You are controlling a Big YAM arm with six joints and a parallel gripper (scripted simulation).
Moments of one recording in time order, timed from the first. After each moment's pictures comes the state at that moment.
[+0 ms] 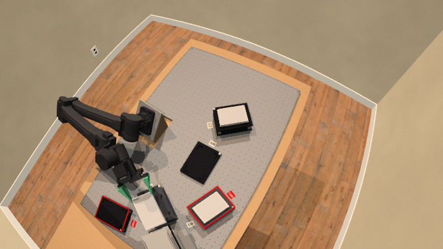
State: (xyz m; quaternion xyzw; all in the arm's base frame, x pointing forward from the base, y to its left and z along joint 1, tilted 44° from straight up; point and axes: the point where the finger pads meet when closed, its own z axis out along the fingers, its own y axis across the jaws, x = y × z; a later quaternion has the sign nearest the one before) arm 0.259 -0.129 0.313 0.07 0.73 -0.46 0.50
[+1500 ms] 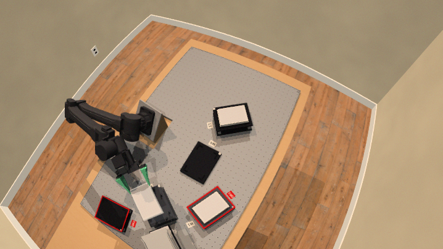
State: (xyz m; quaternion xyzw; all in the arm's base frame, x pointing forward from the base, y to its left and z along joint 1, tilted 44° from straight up) arm 0.227 -0.119 0.289 0.07 0.73 -0.46 0.51
